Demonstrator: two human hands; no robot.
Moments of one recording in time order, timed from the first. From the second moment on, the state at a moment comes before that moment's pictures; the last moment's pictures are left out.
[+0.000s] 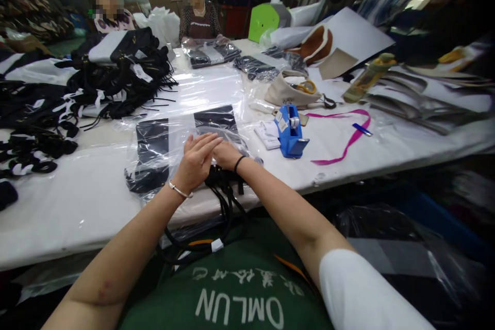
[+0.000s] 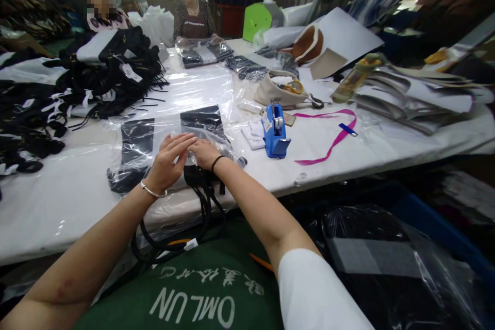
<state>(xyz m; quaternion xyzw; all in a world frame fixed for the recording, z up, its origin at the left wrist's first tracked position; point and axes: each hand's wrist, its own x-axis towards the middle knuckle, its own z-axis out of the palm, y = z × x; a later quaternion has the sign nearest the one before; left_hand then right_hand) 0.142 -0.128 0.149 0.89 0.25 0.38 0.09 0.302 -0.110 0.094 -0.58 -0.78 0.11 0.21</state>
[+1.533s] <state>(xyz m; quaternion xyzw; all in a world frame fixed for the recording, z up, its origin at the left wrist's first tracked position) 0.082 -0.187 0.124 0.88 0.31 0.36 0.00 0.286 -0.147 0.051 -0.56 -0.78 0.06 0.27</state>
